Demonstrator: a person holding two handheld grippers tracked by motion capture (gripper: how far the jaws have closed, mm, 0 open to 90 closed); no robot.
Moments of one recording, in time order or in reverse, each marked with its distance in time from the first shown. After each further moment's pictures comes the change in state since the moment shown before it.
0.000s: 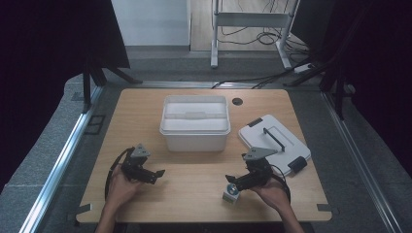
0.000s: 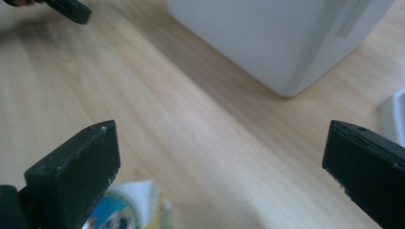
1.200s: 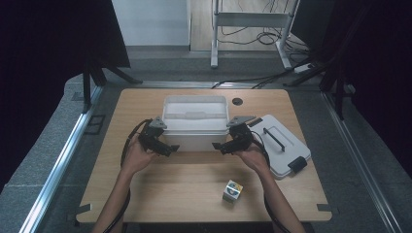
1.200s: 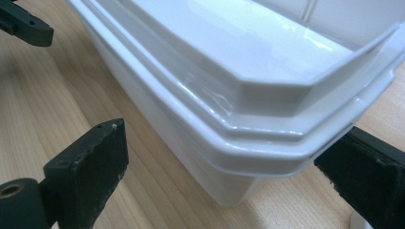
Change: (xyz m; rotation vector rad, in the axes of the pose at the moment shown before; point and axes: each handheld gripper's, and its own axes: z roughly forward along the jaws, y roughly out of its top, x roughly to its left) left arm 0.024 0.085 0.032 0.004 -0.058 0.087; right arm -0.060 0.064 0.073 0.006 -0.004 -0.006
